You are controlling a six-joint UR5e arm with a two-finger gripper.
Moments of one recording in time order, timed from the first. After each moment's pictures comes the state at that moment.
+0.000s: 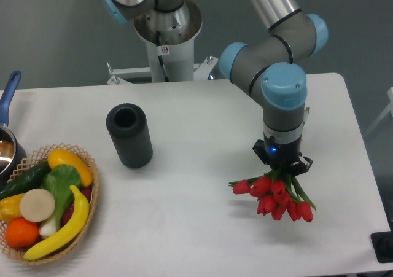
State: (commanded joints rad) arm 2.60 -2.00 -1.59 -0.88 1.59 1.18
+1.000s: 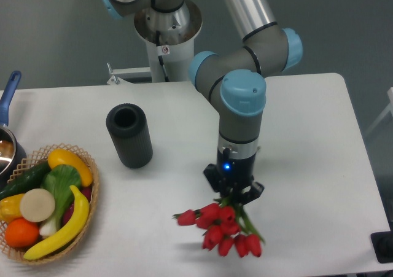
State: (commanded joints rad) arm 2.47 -2.01 -1.54 -0.77 1.04 0.87
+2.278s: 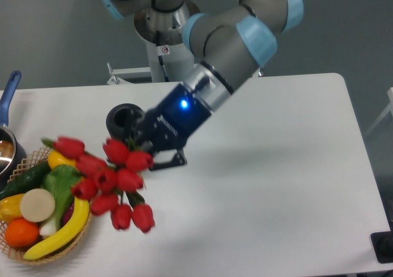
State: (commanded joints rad) arm 2.51 -1.75 -1.68 -0.74 0.32 0.82
